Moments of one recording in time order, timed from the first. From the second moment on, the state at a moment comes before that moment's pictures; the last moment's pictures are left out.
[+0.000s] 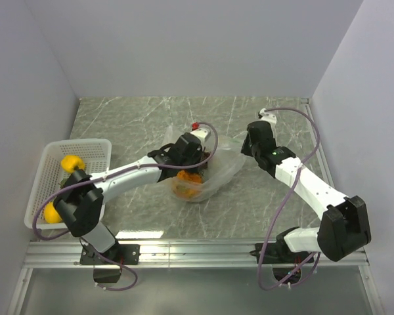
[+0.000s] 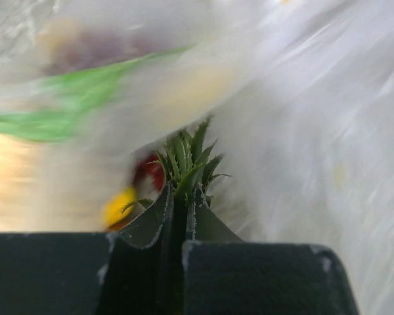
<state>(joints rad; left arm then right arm) -0.83 1.61 1.15 -0.24 -0.14 -0.31 0.43 1.31 0.95 -0.29 0.33 0.52</state>
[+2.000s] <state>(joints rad) 0.18 1.16 0.89 -0.32 -0.80 -0.54 0.63 1.16 0.74 -0.27 0.30 0.50</state>
